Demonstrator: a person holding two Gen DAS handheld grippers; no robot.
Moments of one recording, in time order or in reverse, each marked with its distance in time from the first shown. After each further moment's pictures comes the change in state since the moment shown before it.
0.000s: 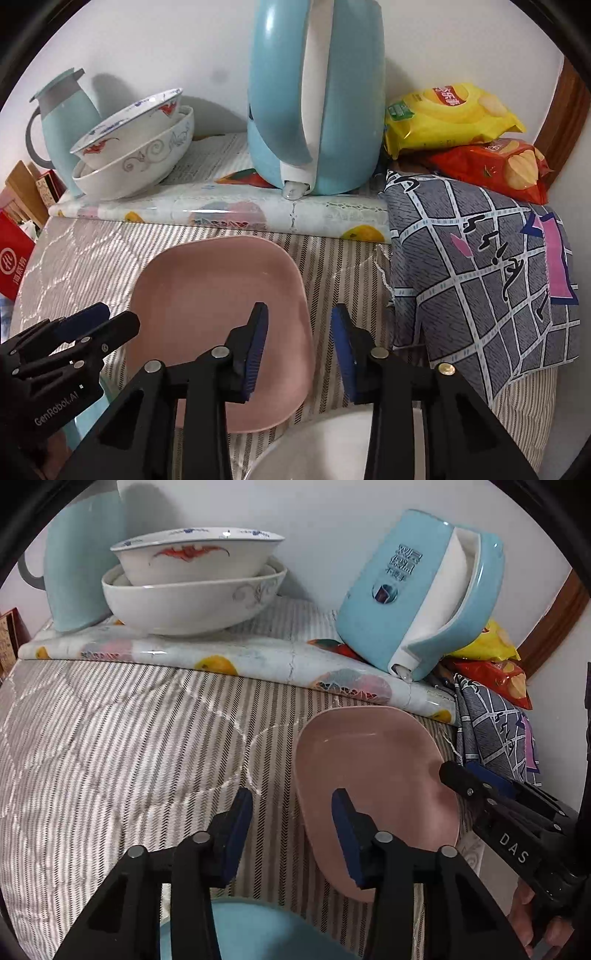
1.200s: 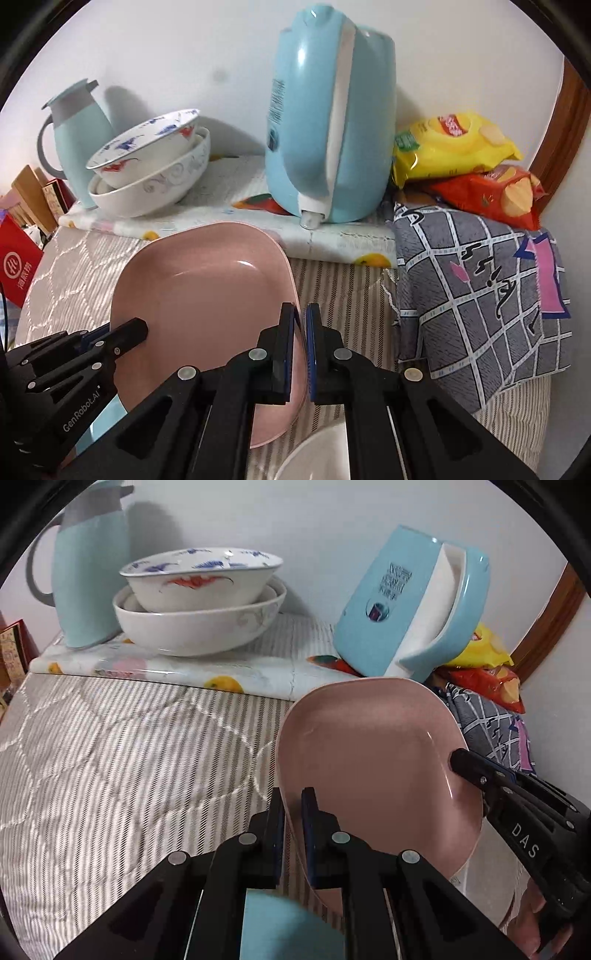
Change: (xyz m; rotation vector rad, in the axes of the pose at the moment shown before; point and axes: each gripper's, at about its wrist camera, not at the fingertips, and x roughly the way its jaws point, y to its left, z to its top) left arm -0.026 0.000 0.000 0.017 -0.062 0.013; right arm -0.032 0.024 0.002 -0.021 -0.074 0.004
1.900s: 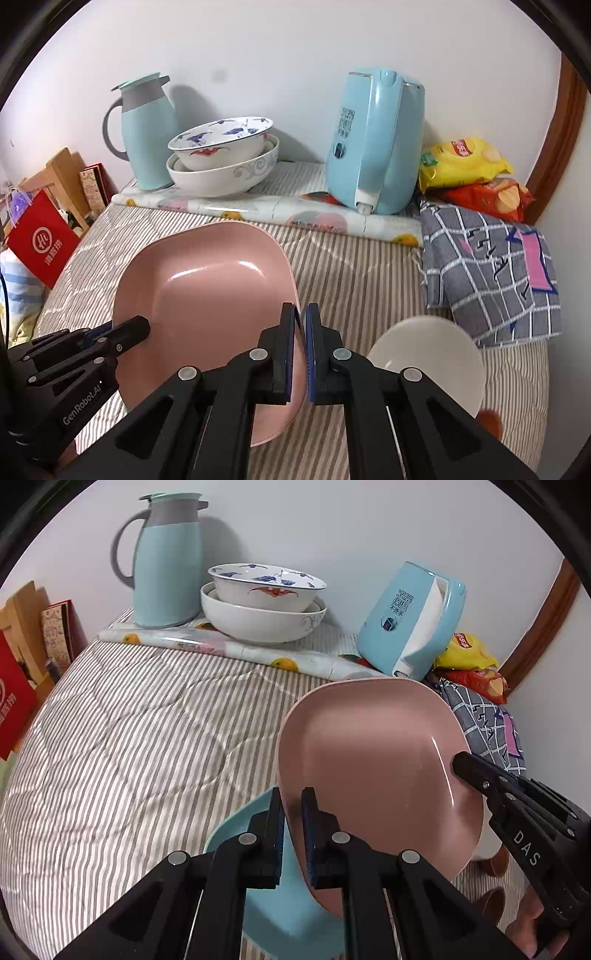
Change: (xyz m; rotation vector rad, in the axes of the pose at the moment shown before) left arm -0.084 0.039 -0.067 -0.057 -0.050 0.038; right arm -0.076 0.054 -0.052 -0.055 -0.058 0.052
